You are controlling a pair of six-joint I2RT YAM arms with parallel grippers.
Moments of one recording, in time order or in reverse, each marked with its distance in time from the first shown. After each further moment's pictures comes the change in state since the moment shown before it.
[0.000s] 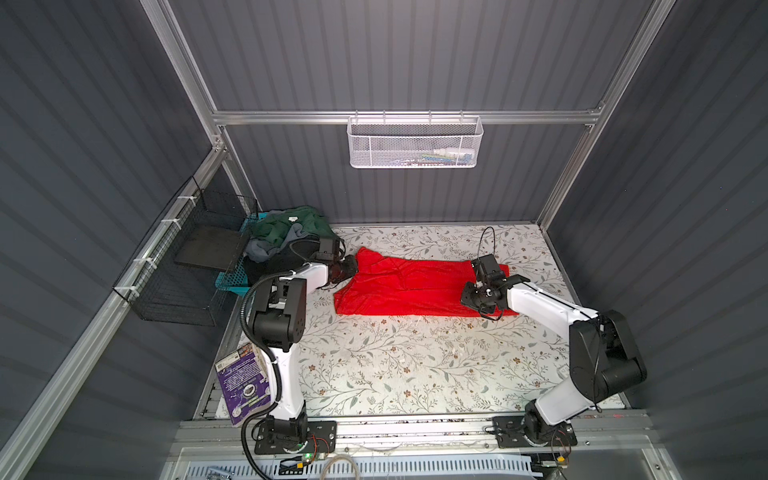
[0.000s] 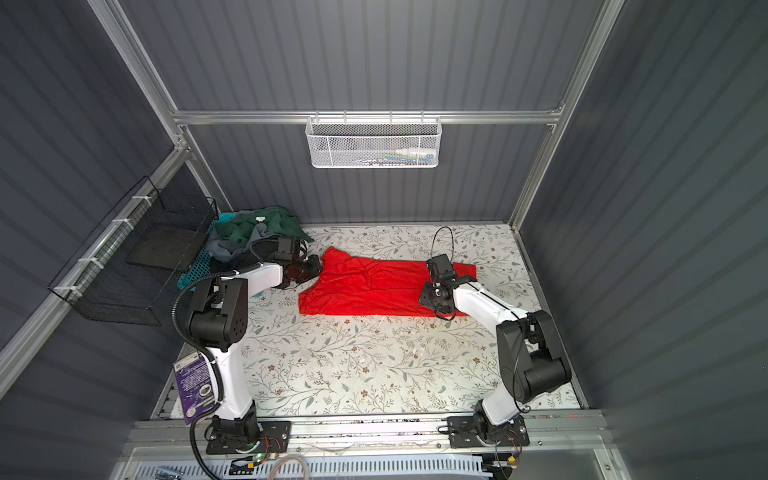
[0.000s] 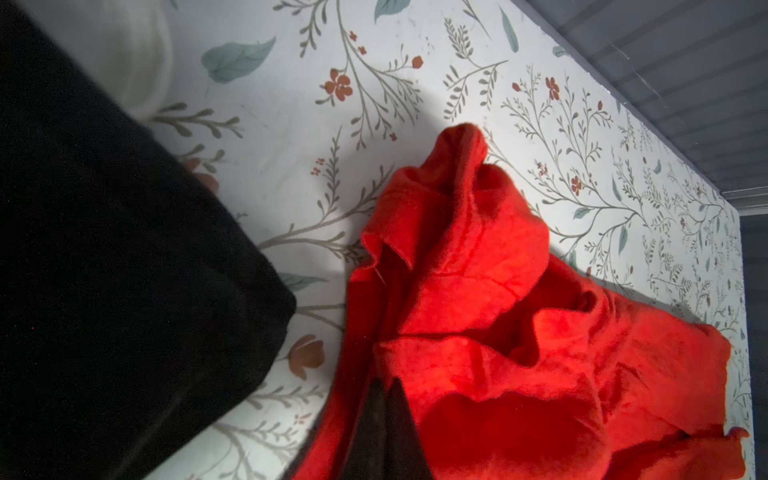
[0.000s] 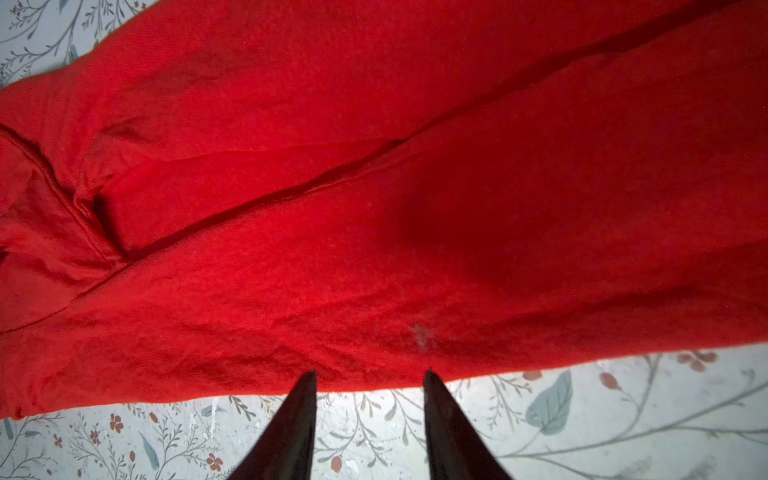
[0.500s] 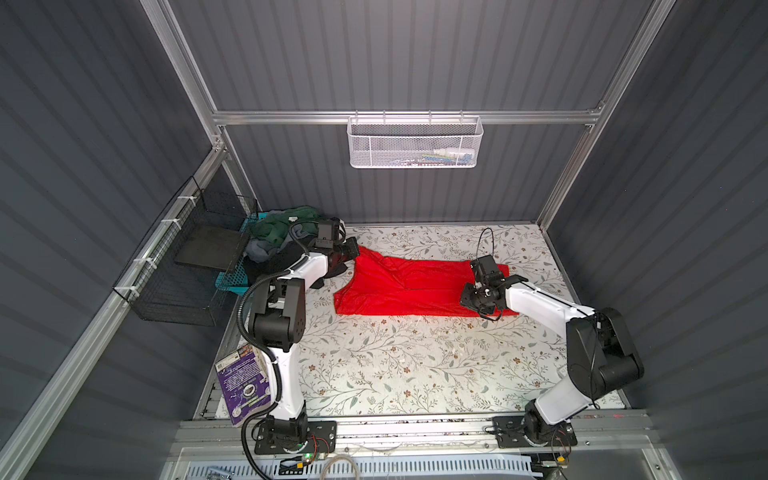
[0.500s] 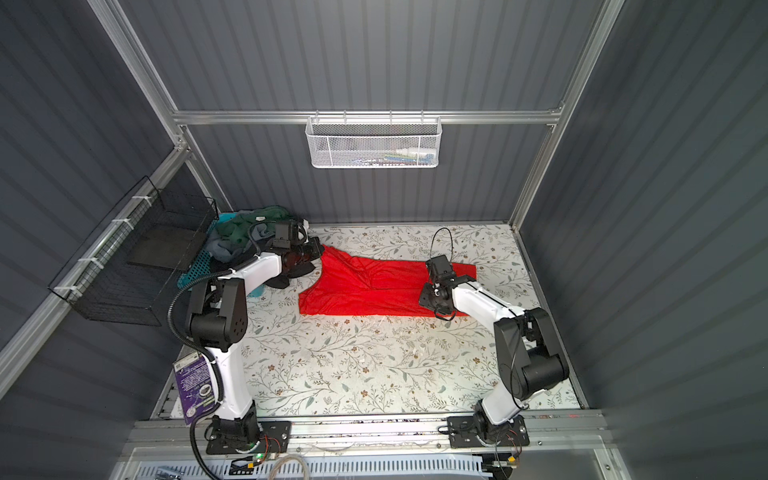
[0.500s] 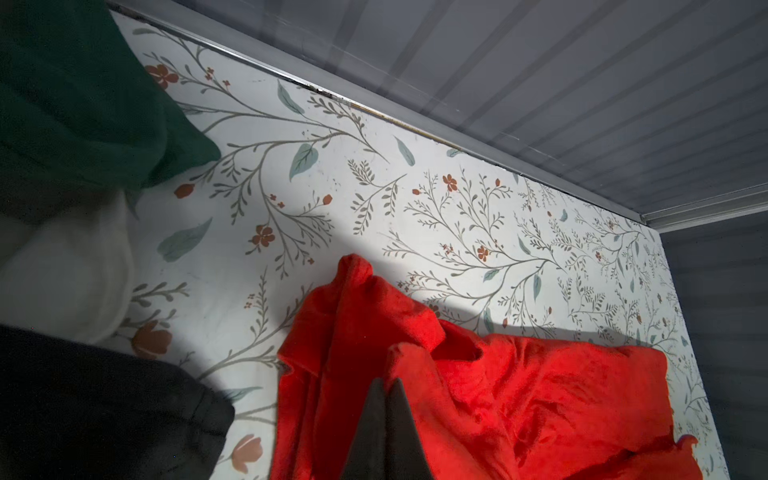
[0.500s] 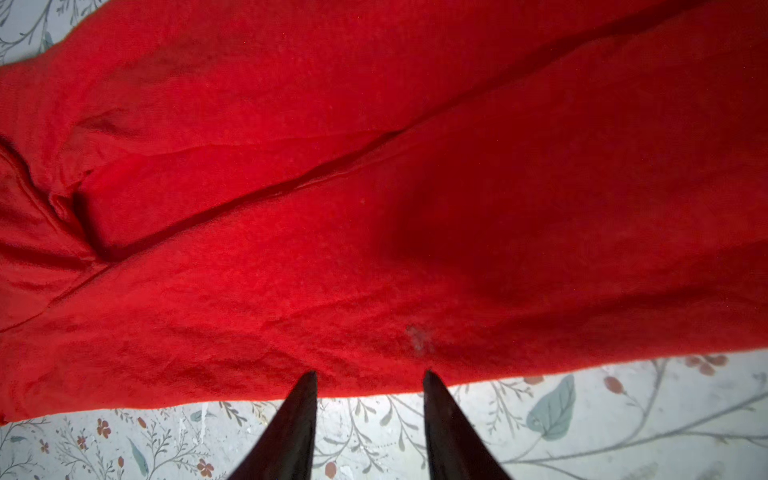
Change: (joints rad) left arm -0.001 0.001 0.145 0.021 0.014 0.047; right arm 0.000 0.023 0.000 0.000 0.000 0.000
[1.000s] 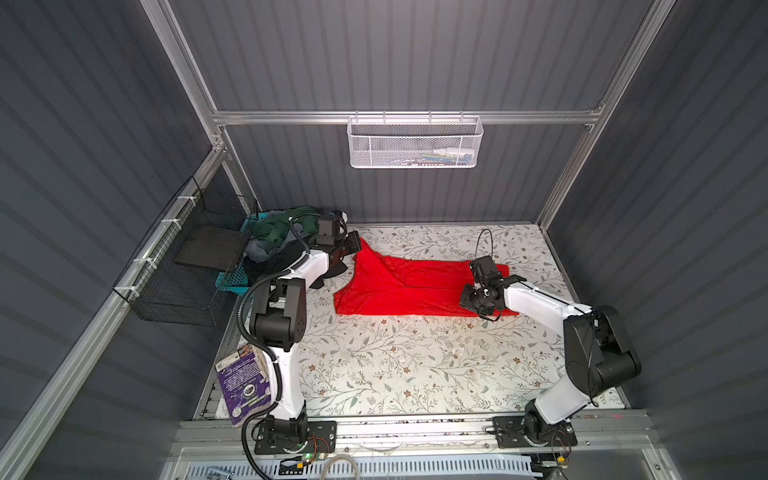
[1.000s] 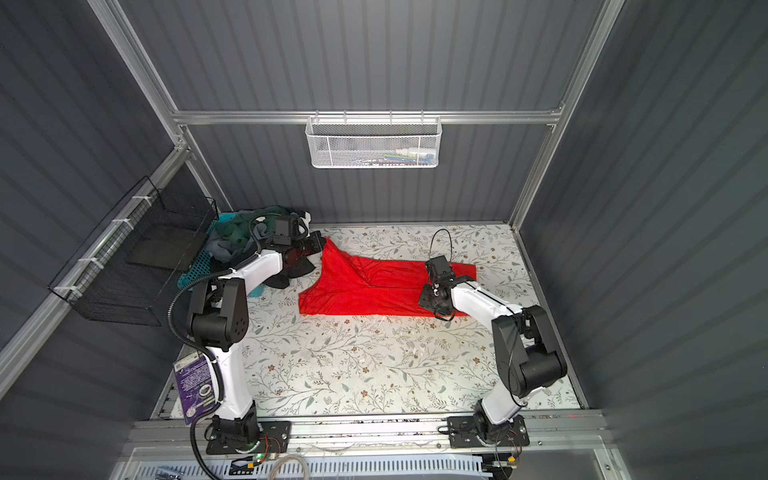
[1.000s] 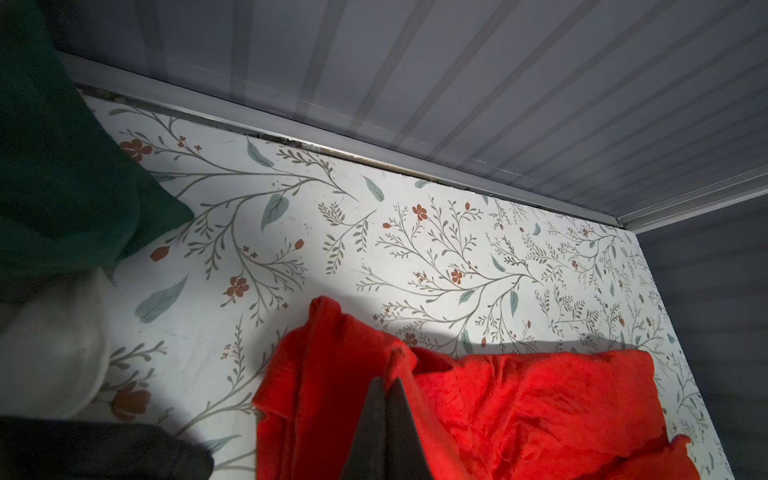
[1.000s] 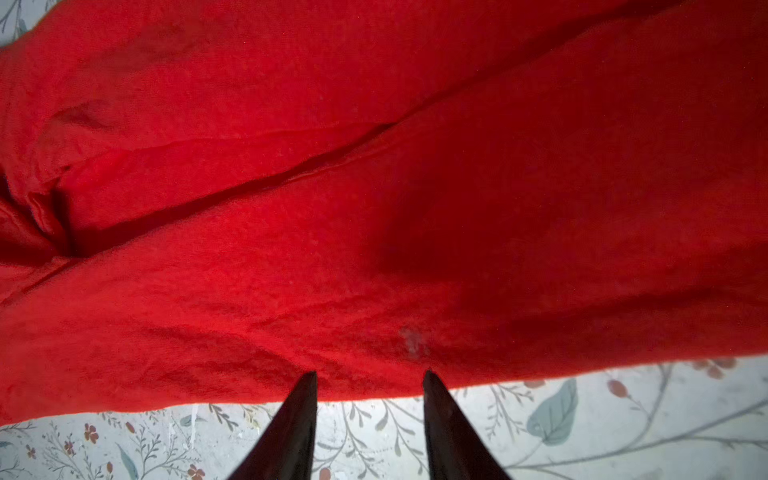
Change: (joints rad) left arm -0.002 0.010 0.043 0.044 0.011 0.038; right arm 0.000 0.014 0.000 -0.001 0.000 0.000
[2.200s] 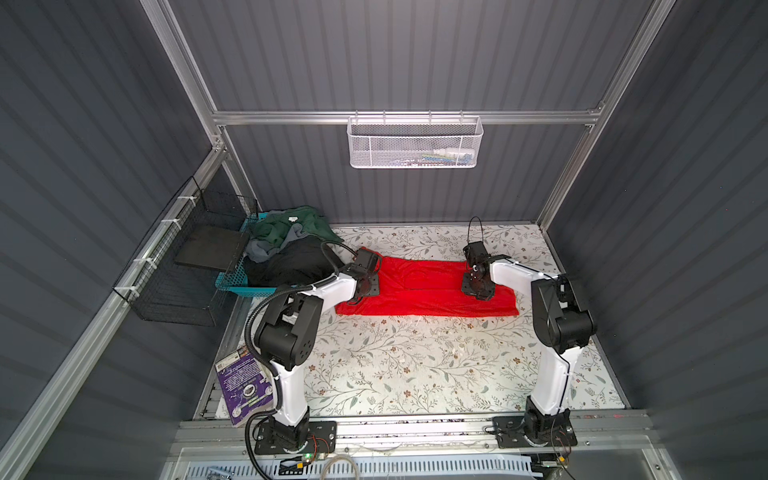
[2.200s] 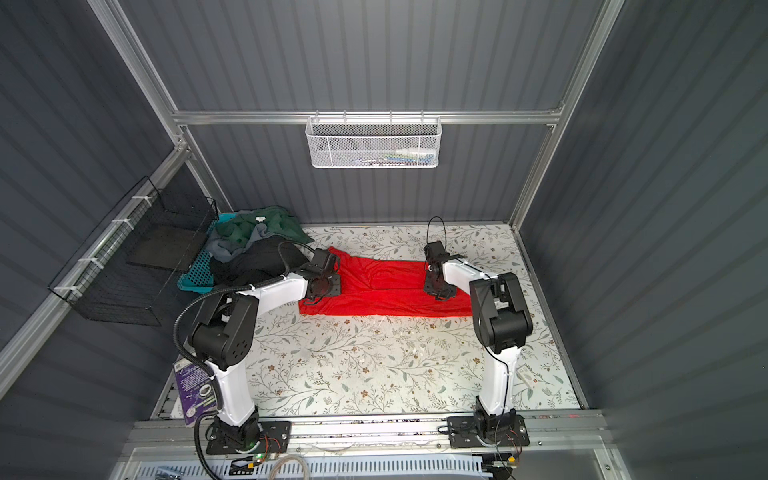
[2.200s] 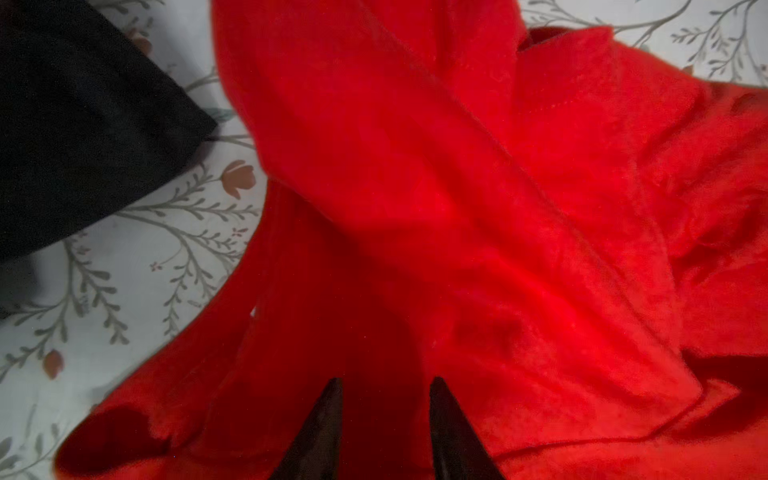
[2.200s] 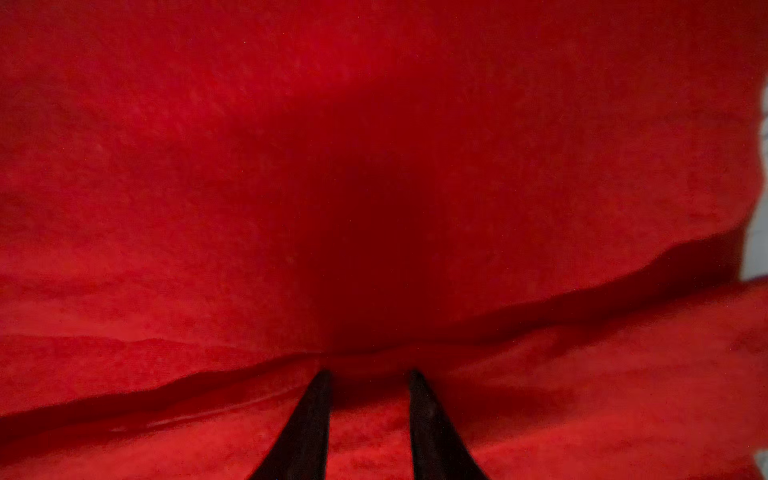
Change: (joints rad) left arm -0.276 -0.109 -0.269 -0.261 -0.456 0.011; right arm -0.079 0.356 0.325 -0.109 0.171 -0.214
